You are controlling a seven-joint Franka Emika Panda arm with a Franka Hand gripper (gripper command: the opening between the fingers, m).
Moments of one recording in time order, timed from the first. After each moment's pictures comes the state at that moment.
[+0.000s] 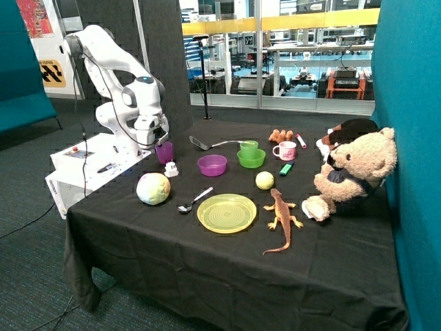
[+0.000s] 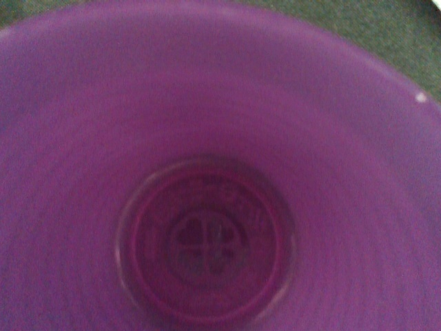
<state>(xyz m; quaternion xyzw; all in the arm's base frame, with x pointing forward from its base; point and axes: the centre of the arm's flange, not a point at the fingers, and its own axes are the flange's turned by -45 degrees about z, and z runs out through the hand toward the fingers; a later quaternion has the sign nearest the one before) 0.306 -0.132 0.339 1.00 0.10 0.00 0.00</state>
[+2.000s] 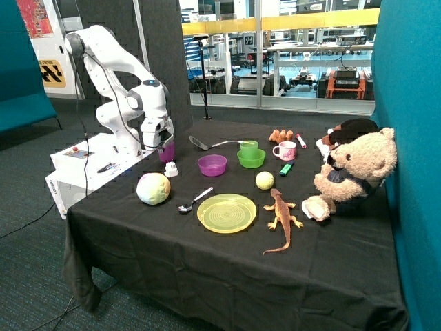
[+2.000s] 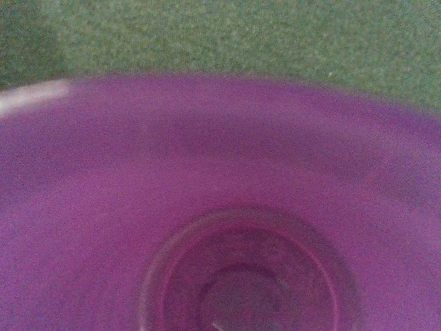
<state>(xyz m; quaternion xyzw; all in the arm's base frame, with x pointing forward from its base) 0.316 -0.114 0.326 0.99 0.10 0.00 0.00</state>
